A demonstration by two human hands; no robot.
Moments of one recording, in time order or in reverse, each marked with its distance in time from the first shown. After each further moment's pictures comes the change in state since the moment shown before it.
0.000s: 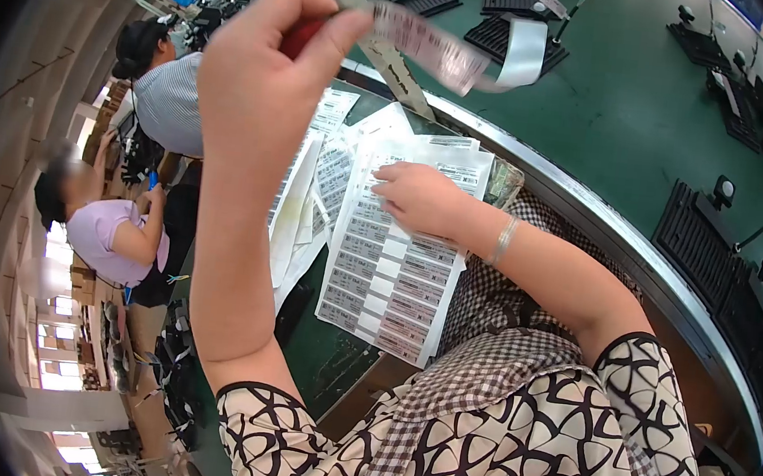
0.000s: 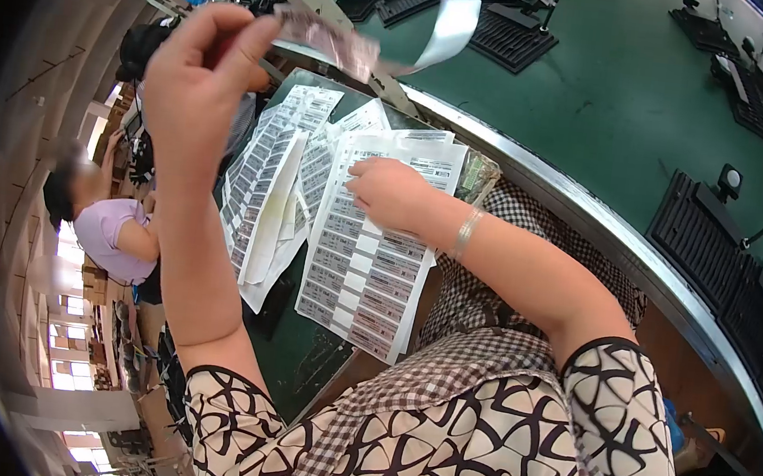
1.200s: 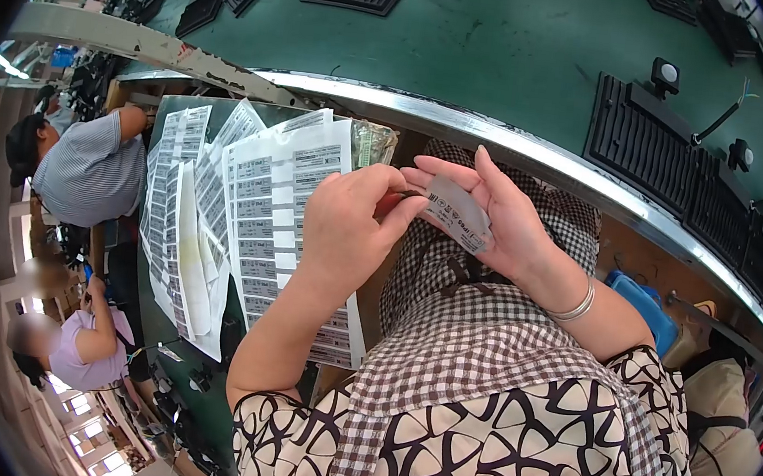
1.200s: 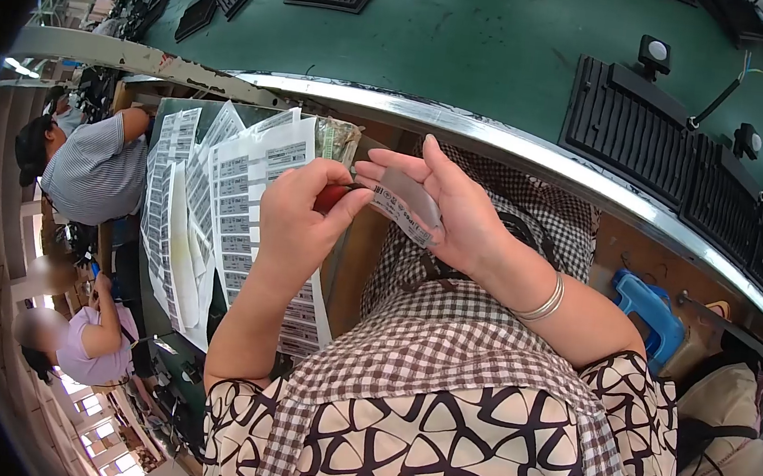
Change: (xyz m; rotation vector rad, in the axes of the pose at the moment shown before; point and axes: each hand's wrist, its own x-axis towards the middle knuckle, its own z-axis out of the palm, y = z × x) left_hand -0.129 -0.012 0.159 -0.120 -0.575 0.022; right_hand -0.185 -0.024 -0.079 1.957 0.704 0.757
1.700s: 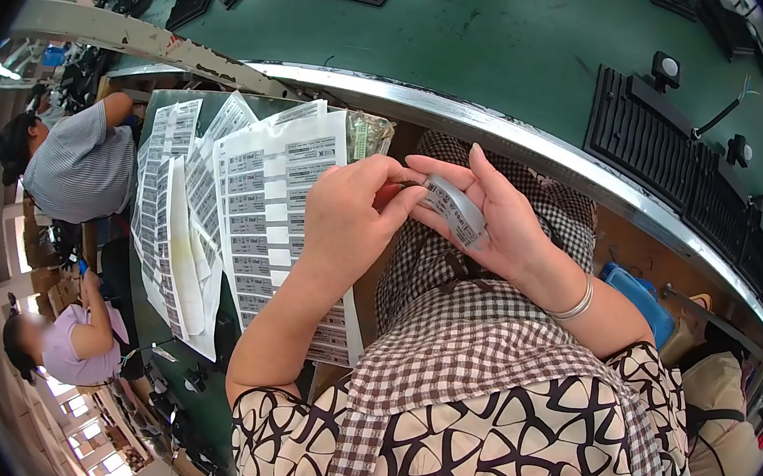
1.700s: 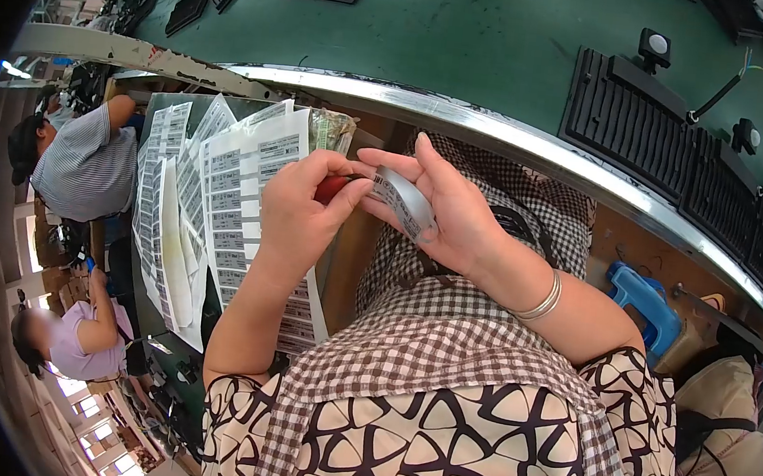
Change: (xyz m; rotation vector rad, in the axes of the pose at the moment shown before) left_hand -0.002 -0.009 0.011 -0.063 0.003 -0.059; right_hand -0.002 0.006 0.002 0.044 0.027 0.028
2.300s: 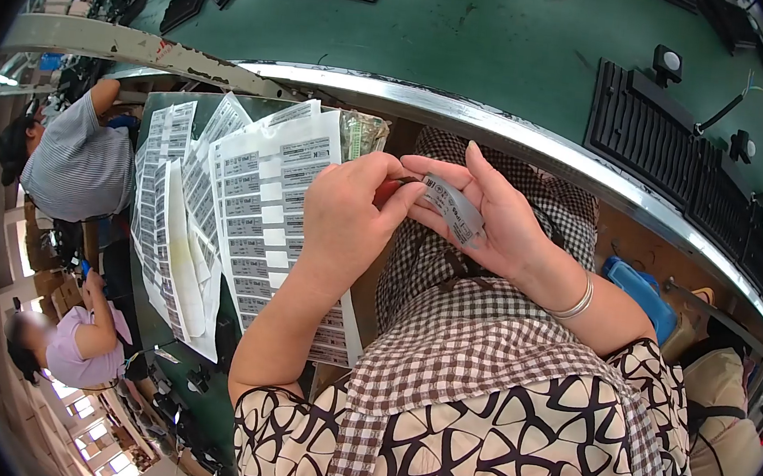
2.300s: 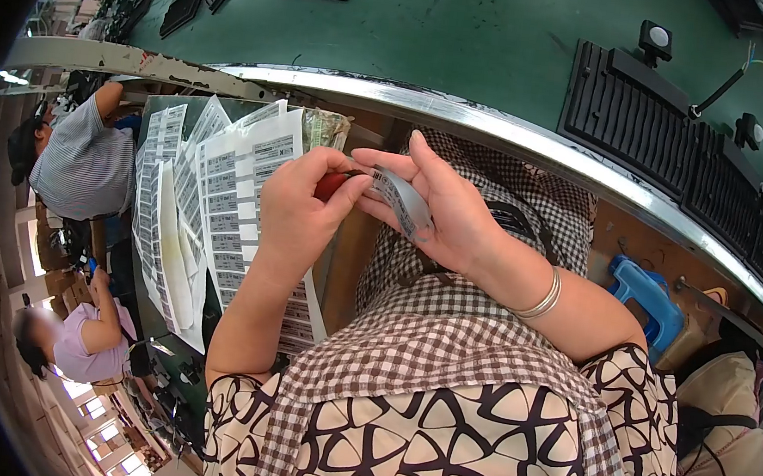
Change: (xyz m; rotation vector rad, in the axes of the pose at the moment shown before) left_hand 0.004 0.000 0.003 0.047 -0.034 -0.027; right_hand 0.002 0.000 -0.001 0.024 0.007 -0.004
